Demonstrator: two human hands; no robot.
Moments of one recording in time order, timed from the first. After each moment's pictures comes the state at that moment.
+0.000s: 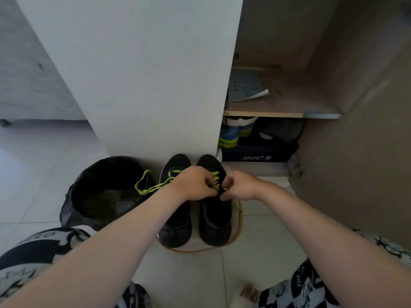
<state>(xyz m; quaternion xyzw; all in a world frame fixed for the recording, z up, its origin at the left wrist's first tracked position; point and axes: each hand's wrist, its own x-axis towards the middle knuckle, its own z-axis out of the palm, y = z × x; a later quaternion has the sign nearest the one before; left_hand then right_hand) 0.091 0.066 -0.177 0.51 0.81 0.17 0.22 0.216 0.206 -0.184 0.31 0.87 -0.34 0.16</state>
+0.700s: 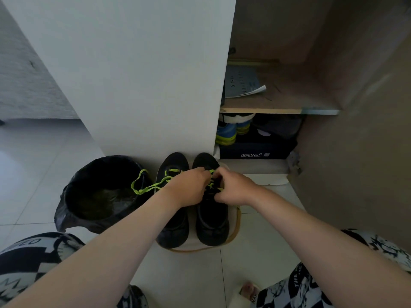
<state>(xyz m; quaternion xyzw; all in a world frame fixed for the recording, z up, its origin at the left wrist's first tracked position) 0.090 0.065 -0.198 0.62 0.76 0.09 0.14 0.219 0.189 -0.186 0.26 0.91 -0.29 0.13</state>
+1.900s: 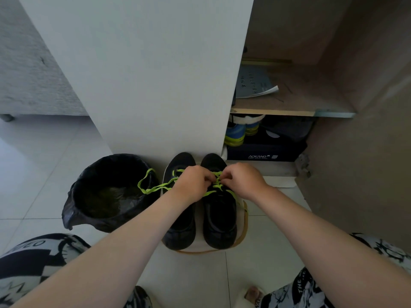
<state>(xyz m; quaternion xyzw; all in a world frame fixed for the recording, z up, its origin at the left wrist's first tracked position) 0.085 0.065 -0.197 0.45 0.83 0.24 0.22 0.199 0.200 -0.194 0.24 0.96 -0.16 0.02</state>
